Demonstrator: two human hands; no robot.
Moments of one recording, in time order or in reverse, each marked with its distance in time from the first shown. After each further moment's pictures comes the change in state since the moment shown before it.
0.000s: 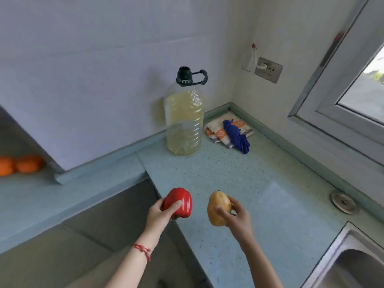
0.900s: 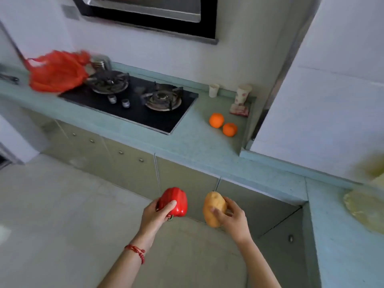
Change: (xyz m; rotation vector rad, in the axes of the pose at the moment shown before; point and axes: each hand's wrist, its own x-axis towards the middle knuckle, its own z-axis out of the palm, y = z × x) left_hand -0.230 -0.079 -0.309 -0.392 0.936 0.046; right_hand -0.172 -0.048 0.319 -0.308 -0.922 -0.326
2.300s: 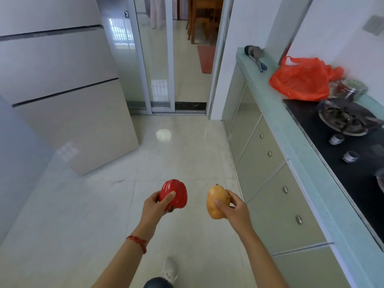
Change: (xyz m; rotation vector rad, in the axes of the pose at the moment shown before) left_hand -0.039 -0.033 -0.337 -0.439 1.058 -0.015; right_hand 0.031 -0.113 0.434 -0.301 -1.044 -0.278
